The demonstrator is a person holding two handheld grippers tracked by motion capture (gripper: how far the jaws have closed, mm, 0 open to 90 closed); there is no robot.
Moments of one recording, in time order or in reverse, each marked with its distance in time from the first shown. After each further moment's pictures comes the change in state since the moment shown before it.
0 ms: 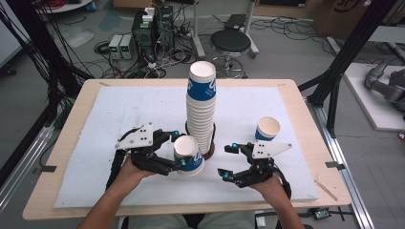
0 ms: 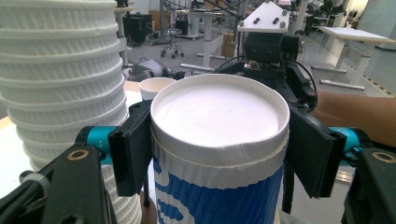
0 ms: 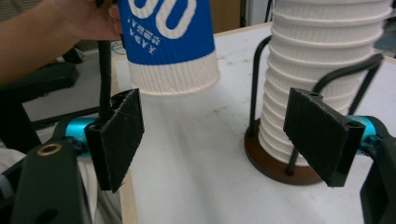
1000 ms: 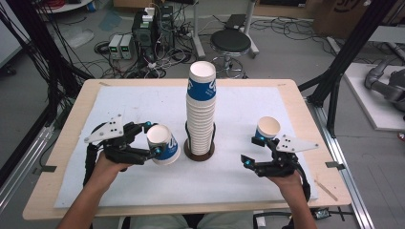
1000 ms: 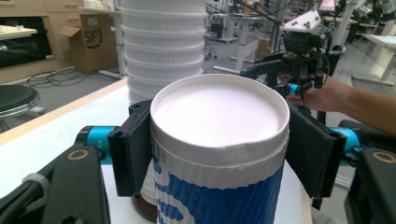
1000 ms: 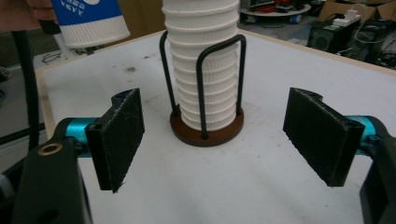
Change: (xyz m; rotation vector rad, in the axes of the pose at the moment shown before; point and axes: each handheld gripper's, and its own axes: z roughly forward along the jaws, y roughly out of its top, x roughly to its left) left arm 0.020 -0.002 -0.057 -0.009 0.150 -0.027; right arm -0.024 -0.013 -0.051 -0.013 -0.249 0.073
